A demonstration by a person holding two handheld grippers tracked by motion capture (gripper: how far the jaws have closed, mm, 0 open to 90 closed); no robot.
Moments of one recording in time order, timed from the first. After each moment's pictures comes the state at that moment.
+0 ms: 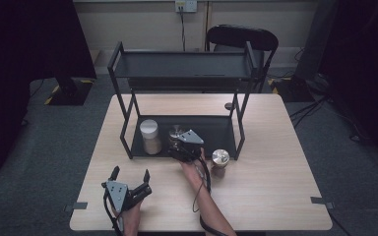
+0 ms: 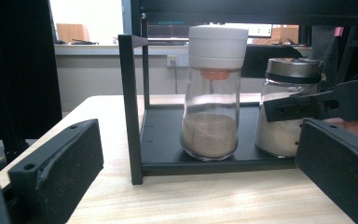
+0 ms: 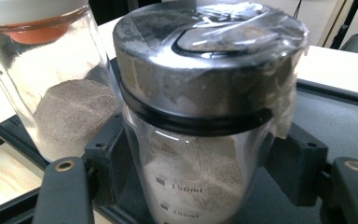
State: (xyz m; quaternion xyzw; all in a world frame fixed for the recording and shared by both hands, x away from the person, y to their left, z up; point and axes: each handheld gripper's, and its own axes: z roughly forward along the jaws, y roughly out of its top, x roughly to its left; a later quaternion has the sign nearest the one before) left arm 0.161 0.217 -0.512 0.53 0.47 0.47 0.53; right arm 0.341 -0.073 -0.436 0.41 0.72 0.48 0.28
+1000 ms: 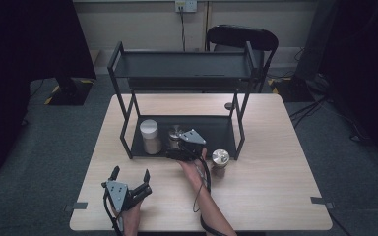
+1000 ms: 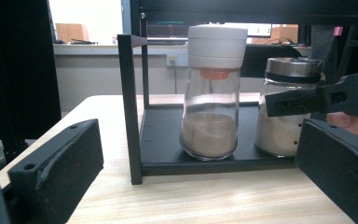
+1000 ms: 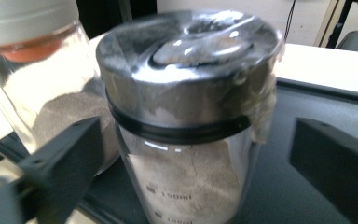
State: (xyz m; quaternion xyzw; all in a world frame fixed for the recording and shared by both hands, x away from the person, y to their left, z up) left arm 0.161 0.217 -0.512 0.53 0.47 0.46 0.53; right arm 0.339 -0.074 -0.442 0.43 0.70 0.50 0.28
